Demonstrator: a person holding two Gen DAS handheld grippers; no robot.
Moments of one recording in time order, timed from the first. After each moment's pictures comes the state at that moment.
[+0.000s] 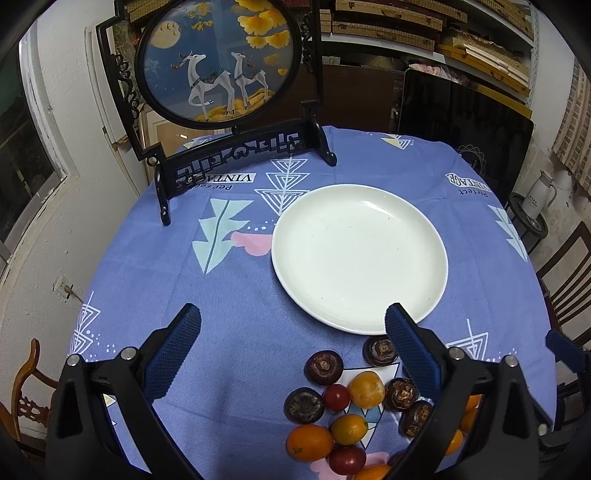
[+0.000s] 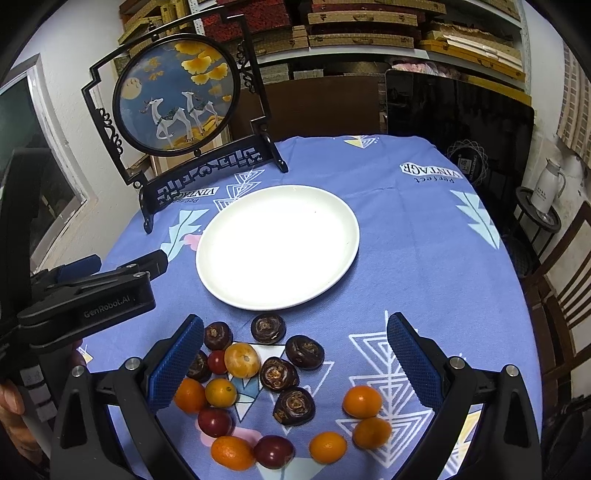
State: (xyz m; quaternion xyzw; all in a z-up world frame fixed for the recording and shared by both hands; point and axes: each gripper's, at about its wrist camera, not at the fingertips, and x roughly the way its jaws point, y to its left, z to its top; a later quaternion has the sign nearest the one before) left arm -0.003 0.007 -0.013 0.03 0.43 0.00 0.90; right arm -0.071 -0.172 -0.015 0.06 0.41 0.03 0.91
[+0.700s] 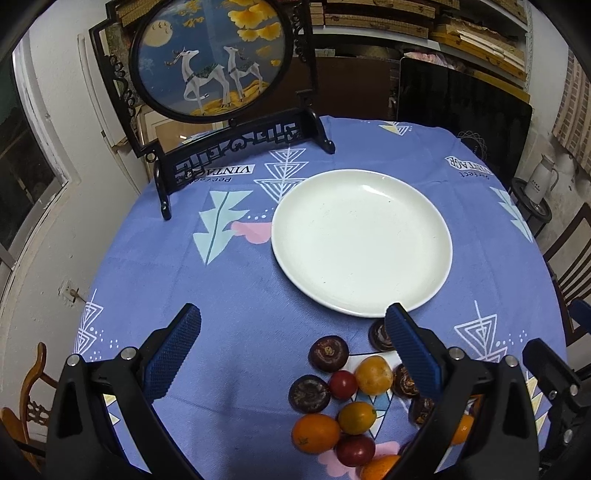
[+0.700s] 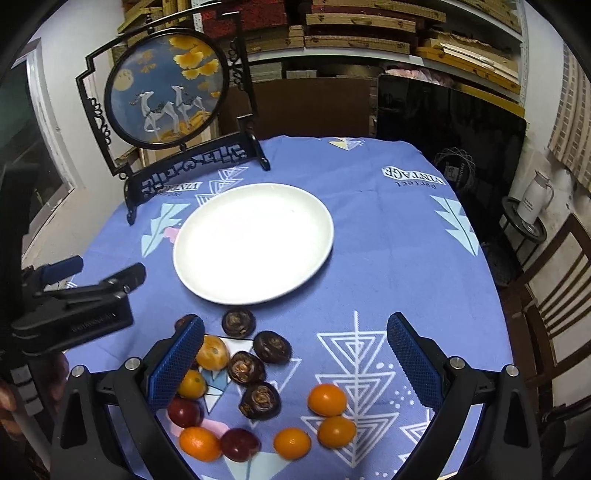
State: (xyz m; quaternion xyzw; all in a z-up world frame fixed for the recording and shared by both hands) left arm -0.012 0.002 -0.025 0.06 0.44 0.00 0.90; right arm -0.074 -0.187 -0.013 0.03 0.42 0.01 0.91
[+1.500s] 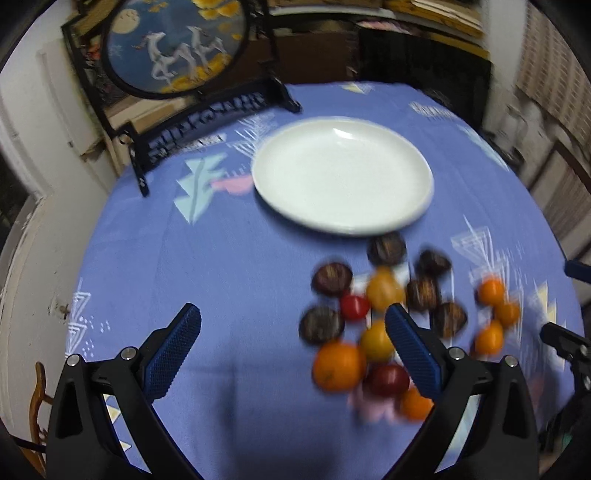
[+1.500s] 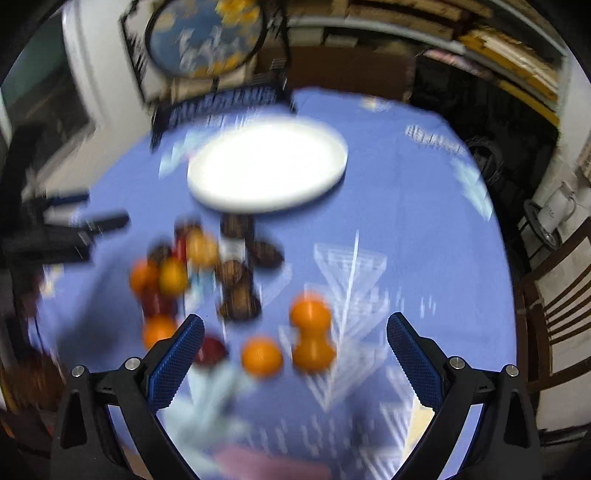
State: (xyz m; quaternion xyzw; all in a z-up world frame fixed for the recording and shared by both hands) left arm -0.069 0.025 -0.068 0.12 0.46 -0.09 0.87; right arm -0.136 -0.204 -0.066 -0.03 0.49 0.08 0.87
